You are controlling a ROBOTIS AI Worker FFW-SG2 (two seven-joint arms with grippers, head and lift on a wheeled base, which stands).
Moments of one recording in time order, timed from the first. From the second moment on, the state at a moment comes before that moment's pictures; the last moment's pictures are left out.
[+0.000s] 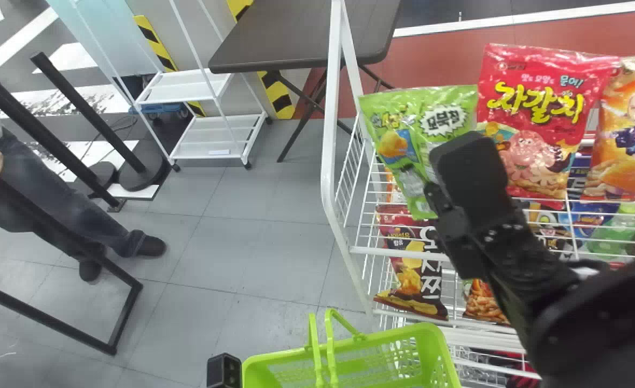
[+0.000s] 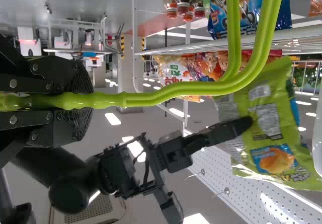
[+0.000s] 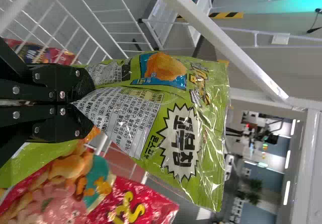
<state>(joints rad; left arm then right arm) 0.58 0.18 0.38 -1.72 0.80 1.24 -1.33 0.11 0.00 0.64 -2.21 0.19 1.04 -0.10</state>
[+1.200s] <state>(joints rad) 0.56 0.18 0.35 -1.72 0.79 1.24 -1.32 0.49 -0.08 0.24 -2.64 -0.39 1.57 0.05</state>
